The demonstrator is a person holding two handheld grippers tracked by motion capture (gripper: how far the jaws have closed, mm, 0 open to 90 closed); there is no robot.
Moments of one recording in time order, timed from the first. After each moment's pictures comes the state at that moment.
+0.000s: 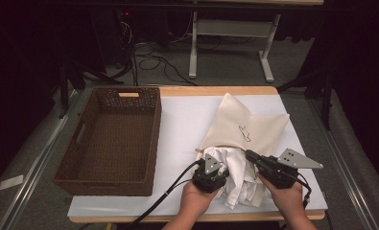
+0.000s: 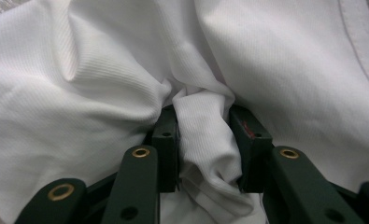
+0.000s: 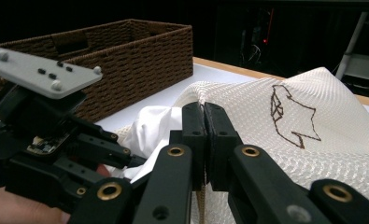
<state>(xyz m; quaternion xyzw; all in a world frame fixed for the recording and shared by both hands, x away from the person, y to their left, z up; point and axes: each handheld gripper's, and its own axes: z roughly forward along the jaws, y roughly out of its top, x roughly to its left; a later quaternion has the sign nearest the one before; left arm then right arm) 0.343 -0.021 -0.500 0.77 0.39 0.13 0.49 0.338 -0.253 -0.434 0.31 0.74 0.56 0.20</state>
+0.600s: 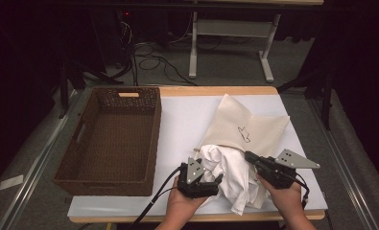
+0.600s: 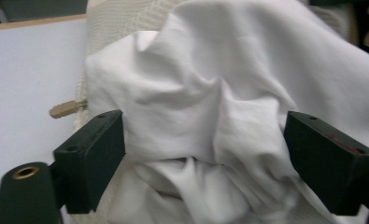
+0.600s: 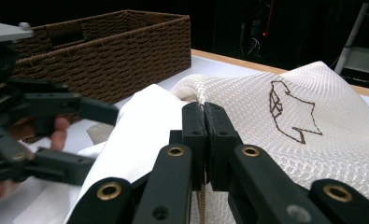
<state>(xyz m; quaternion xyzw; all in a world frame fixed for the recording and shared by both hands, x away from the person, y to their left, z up) 0.321 0.019 -0.490 0.73 0.40 0.18 0.52 0.341 -0.253 -0.441 0.32 0.75 0.55 0.20</state>
